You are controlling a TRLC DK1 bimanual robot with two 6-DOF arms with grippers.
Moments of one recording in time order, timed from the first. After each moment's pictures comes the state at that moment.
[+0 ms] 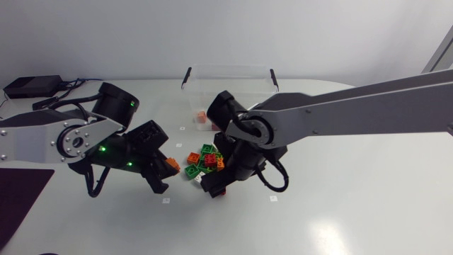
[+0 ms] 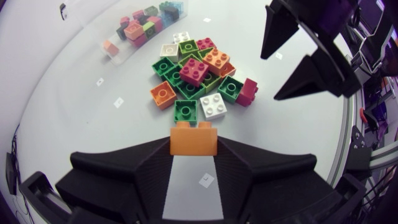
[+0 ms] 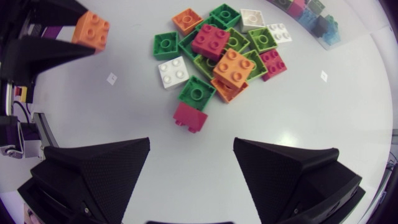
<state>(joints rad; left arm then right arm) -0.37 1.46 0.81 -0.39 0.25 0.49 0.78 1.85 1.21 -0.64 -0.07 0.22</state>
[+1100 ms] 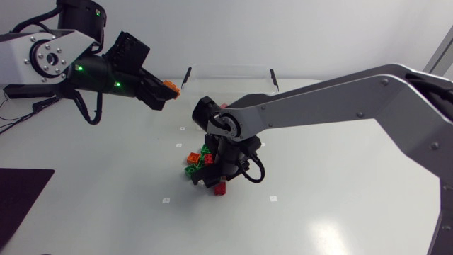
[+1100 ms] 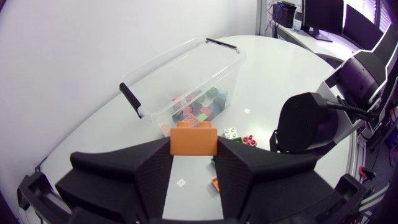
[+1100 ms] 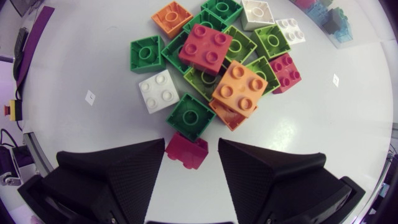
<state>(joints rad) -0.24 1.54 1.22 -0.37 0.38 0.45 0.77 2.07 1.42 -0.72 -0.05 0.27</state>
